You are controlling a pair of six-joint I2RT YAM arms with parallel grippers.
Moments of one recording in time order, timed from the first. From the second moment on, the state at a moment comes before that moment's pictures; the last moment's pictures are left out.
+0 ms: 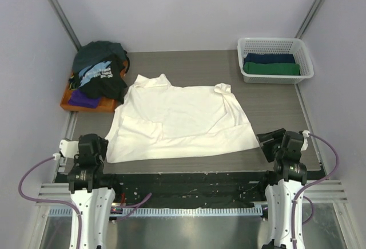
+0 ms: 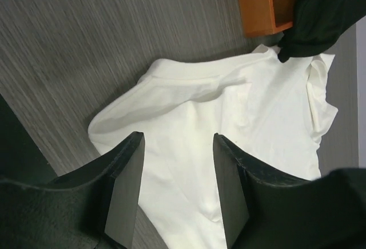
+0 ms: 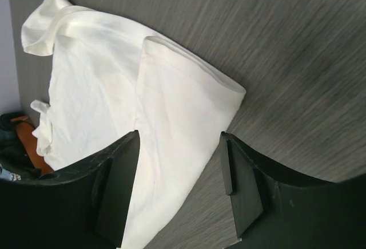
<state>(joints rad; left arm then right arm) 0.07 0.31 0.52 -0.95 -0.39 -1.18 -0.27 0.33 0.36 -0.74 -0.14 0.97</state>
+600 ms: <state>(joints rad) 0.05 0.71 0.59 -0.44 0.07 -0.82 -0.21 0.86 0.60 -0.36 -0.36 0.65</state>
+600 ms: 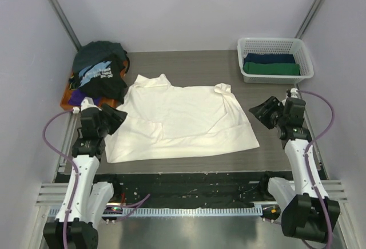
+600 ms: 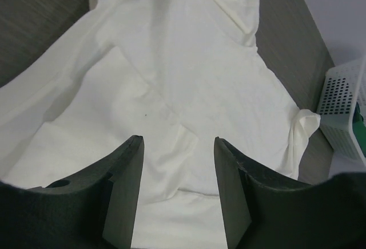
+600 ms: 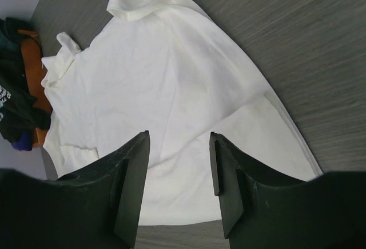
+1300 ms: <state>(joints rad) -0.04 1.17 0.79 -0.06 0.07 -0.76 0.40 1.67 1.27 -0.29 0.24 0.34</state>
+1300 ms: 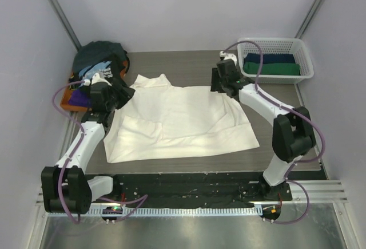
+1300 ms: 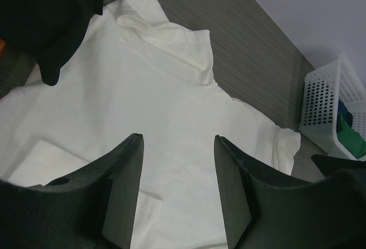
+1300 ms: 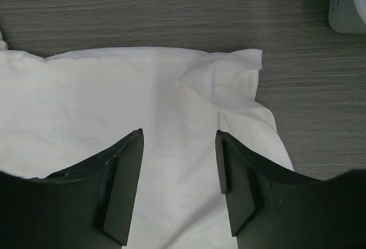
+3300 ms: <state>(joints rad) -0.13 1.28 0.79 0.09 -0.01 -0.75 0.32 2.01 1.60 -0.33 0.54 0.12</state>
